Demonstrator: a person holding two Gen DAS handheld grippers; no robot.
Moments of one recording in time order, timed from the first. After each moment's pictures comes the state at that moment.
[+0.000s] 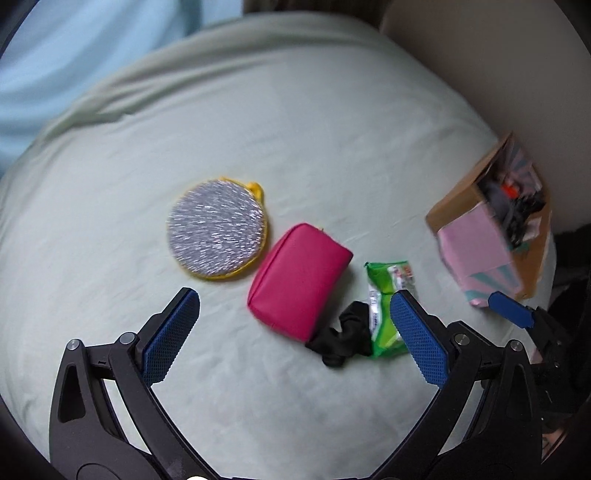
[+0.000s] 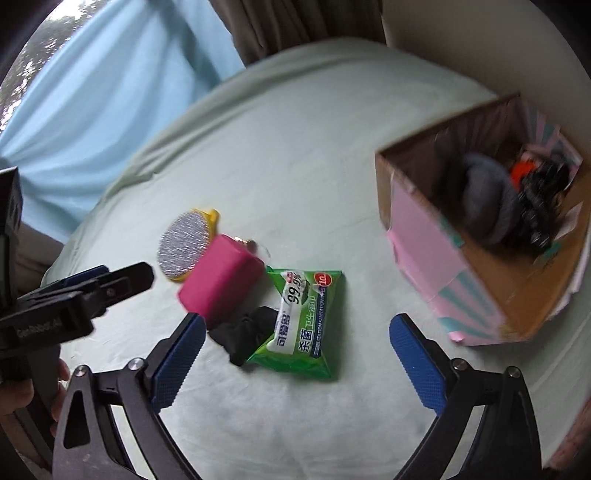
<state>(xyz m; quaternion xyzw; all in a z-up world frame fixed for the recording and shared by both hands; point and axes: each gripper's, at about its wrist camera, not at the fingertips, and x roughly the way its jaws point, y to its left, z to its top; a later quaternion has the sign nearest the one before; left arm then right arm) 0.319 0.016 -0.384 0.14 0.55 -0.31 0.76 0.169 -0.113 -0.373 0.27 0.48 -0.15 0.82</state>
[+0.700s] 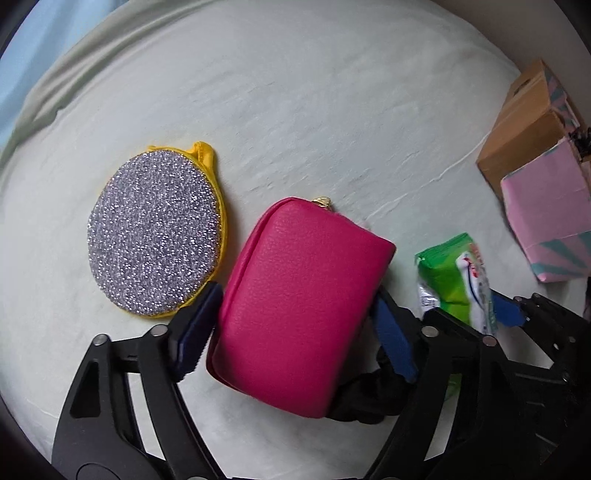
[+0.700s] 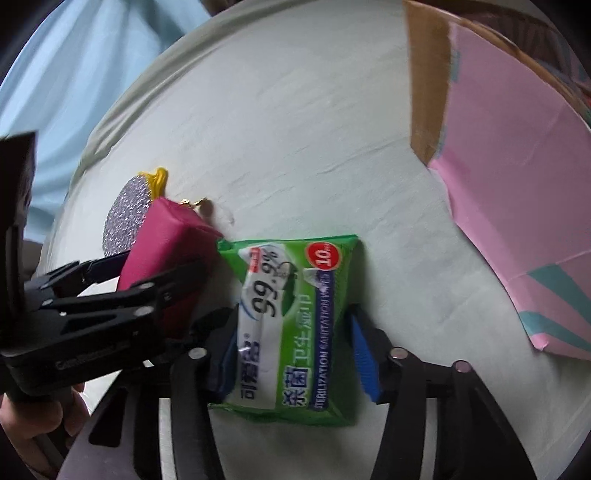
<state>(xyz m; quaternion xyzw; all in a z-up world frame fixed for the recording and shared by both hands) 0.333 -0.042 -0.481 0.23 0.57 -0.32 0.72 0.204 -0.116 -0.462 0.30 0.53 -0.15 0.78</state>
